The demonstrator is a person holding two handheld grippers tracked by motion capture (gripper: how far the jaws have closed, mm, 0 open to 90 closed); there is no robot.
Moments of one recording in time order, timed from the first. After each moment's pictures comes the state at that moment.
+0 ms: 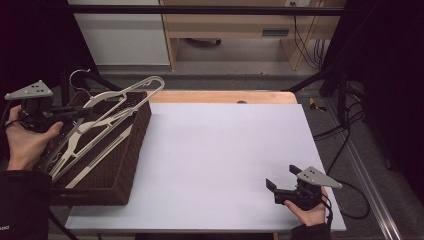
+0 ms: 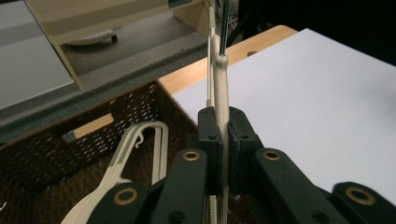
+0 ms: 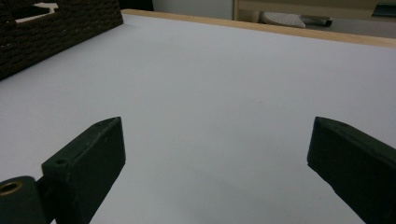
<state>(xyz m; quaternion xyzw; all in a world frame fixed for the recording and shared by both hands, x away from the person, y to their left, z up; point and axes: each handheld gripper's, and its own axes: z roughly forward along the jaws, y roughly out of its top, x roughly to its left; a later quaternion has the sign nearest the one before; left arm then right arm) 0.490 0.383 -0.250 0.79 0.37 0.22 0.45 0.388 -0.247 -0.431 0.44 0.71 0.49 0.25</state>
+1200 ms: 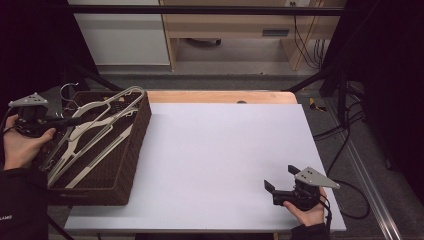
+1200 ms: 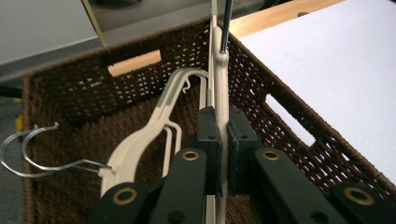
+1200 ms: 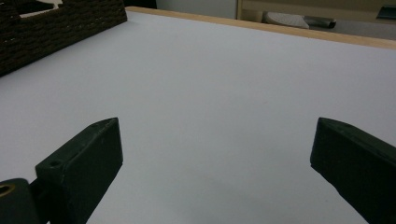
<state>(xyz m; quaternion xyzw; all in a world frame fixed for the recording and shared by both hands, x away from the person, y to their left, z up) 0.513 0.439 -0.305 0.78 0.44 0.20 0.40 0.388 -0.243 -0.432 0.43 0.72 0.49 0.25</state>
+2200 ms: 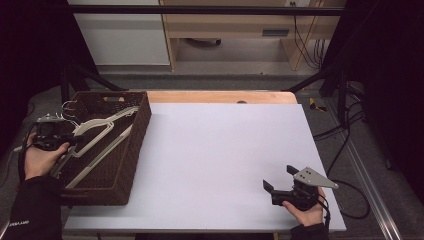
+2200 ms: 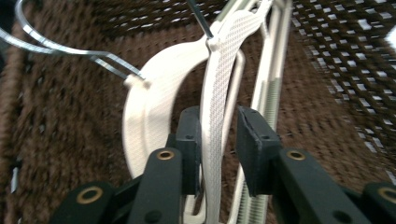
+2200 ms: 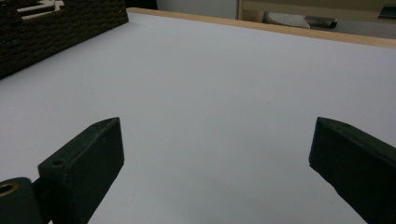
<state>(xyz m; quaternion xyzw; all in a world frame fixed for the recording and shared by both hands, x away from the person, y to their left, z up) 0.528 0.451 -0.384 0.75 0.55 0.23 0.30 0.388 -0.241 -0.433 0.43 0.72 0.49 0.25</state>
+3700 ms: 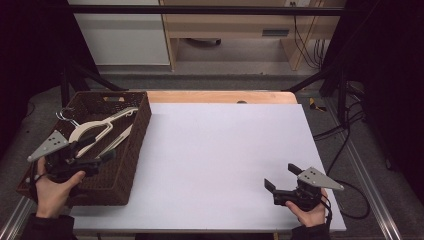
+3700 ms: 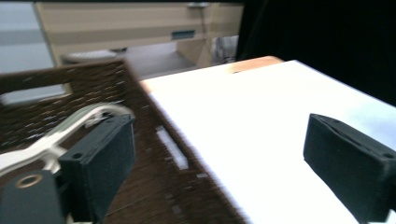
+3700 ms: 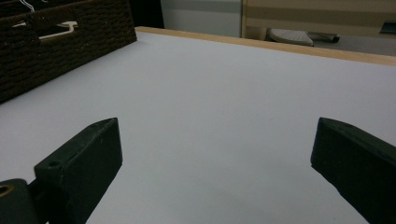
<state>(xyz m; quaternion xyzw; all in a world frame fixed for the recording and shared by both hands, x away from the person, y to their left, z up) 0.418 0.339 -0.342 0.71 0.38 0.24 0.54 0.384 -0.244 -0.426 0.42 0.70 0.52 0.25</state>
